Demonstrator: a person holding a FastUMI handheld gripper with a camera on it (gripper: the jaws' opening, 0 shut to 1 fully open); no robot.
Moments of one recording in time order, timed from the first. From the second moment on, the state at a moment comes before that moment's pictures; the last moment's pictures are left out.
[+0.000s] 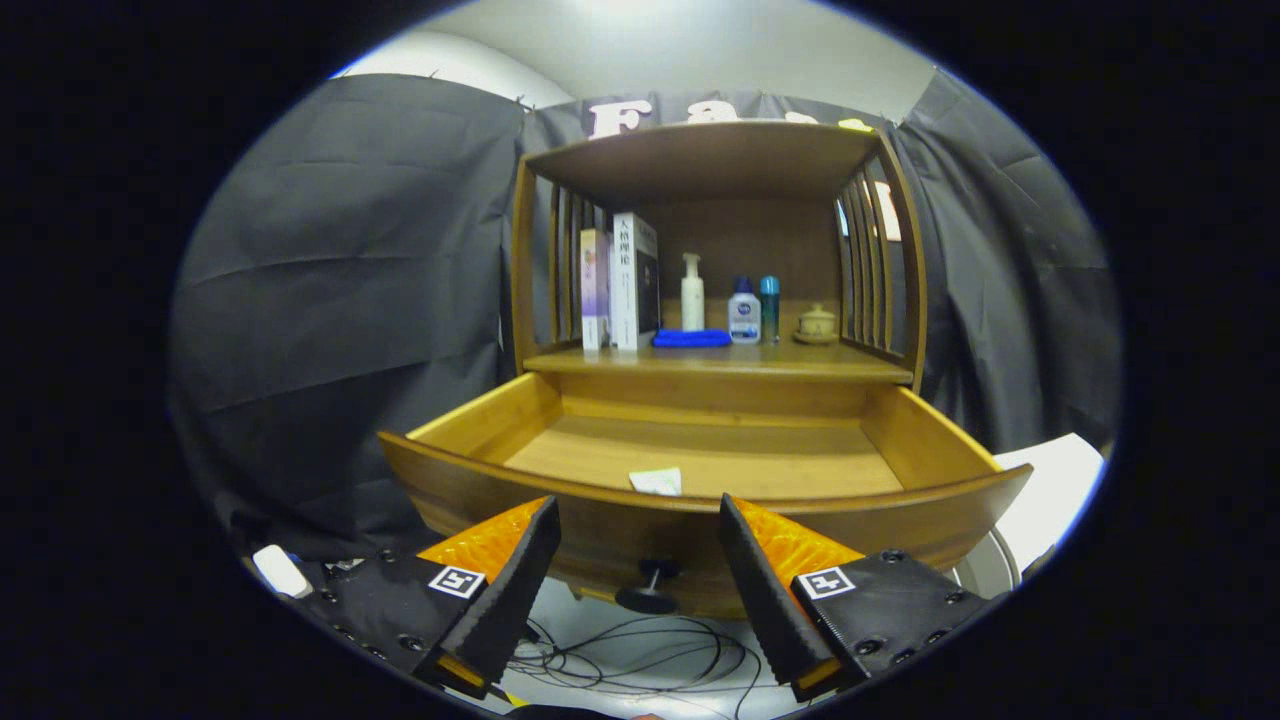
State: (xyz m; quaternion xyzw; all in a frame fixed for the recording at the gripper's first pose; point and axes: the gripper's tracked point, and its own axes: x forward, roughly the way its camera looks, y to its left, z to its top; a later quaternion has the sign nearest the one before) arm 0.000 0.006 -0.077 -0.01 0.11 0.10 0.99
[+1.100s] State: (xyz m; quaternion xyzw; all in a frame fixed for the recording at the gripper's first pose) arm 0.156 0.019 -0.105 -0.09 0.39 0.20 0.89
